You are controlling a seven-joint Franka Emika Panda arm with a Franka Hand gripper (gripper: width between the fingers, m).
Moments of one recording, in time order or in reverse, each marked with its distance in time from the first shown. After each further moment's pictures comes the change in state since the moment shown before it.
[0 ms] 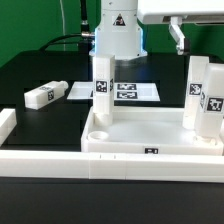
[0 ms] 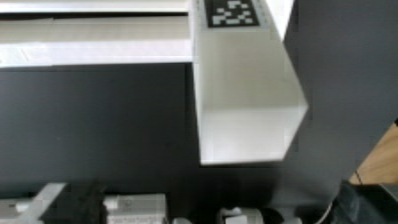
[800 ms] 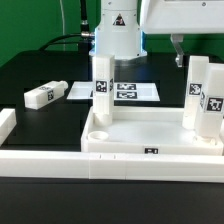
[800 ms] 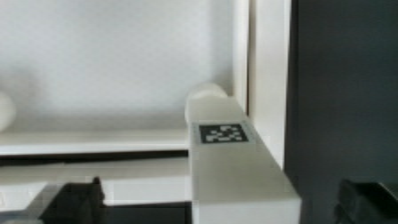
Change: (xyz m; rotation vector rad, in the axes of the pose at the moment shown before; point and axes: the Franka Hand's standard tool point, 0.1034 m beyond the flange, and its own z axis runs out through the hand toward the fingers) arm -0.017 -0.001 0.012 -0.009 -0.554 0.036
